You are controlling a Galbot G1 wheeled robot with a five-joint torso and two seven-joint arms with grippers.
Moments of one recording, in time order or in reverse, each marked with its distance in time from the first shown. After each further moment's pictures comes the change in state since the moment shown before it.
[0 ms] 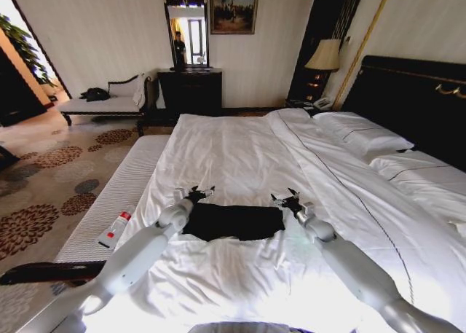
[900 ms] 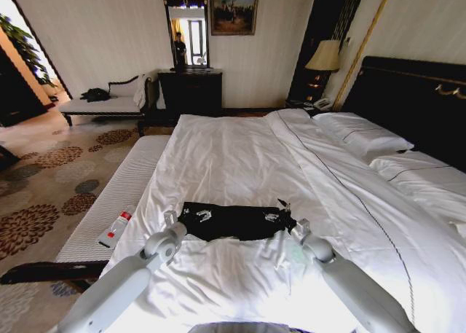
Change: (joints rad) left arm 0.363 0.164 -0.163 -0.308 0.010 -0.011 0.008; right arm -0.299 -0.013 0.074 0.234 -0.098 0.044 -0.027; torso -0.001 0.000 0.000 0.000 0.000
